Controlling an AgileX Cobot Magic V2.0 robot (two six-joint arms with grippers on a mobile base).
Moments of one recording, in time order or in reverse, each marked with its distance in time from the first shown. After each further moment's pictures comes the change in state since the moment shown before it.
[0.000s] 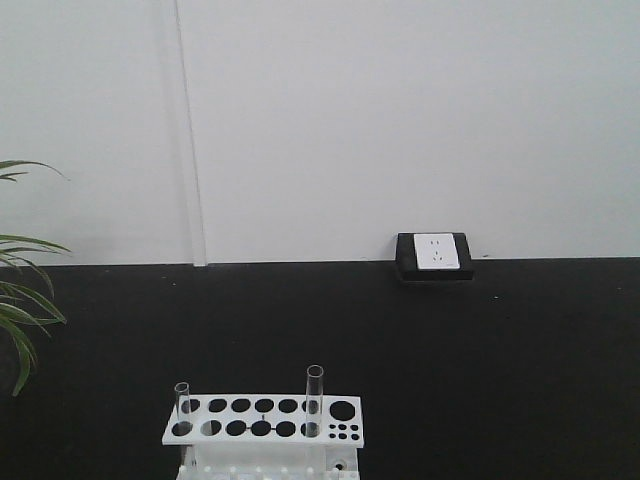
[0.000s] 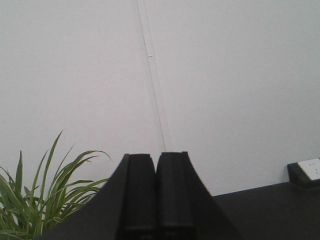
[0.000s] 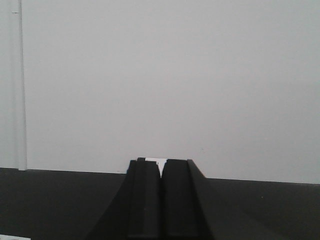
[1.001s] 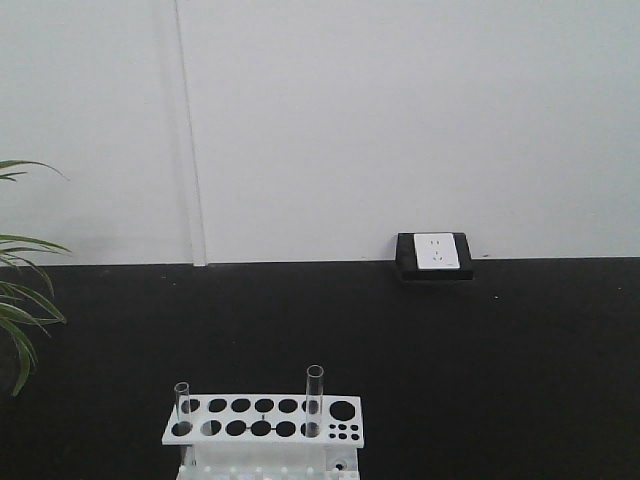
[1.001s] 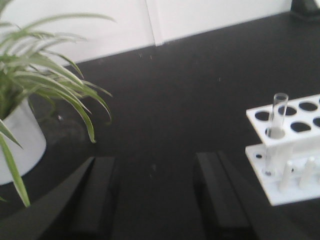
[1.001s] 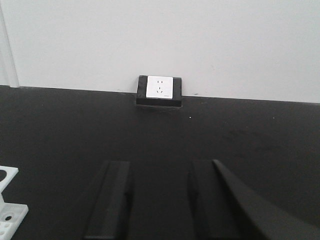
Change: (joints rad) left arm 0.000 0.614 -0.060 -0.009 0.109 0.005; right arm 0.000 0.387 -0.066 0.000 0.014 0.000
